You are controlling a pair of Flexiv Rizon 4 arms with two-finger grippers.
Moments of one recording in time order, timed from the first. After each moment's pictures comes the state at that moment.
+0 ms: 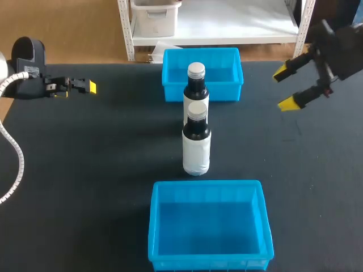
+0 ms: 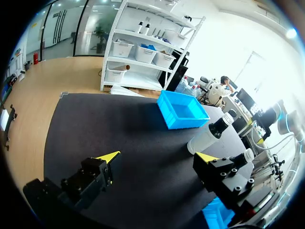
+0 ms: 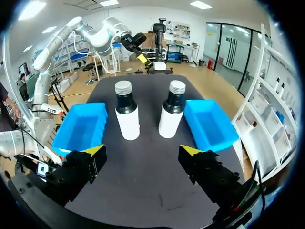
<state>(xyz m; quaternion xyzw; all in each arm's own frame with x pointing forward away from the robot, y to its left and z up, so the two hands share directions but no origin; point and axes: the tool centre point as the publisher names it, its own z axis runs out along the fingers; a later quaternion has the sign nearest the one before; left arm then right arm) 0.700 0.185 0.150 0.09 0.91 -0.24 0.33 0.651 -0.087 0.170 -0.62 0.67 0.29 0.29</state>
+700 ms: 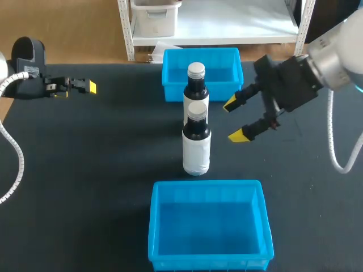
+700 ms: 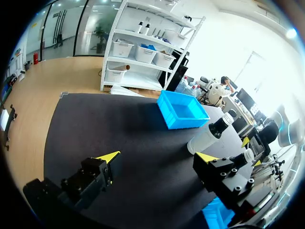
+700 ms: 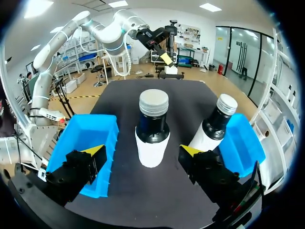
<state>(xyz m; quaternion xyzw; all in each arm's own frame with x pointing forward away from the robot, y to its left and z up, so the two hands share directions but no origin) 0.700 0.185 0.150 0.09 0.91 -0.24 0.33 0.603 0.016 0.135 -0.63 0.65 0.32 0.28</state>
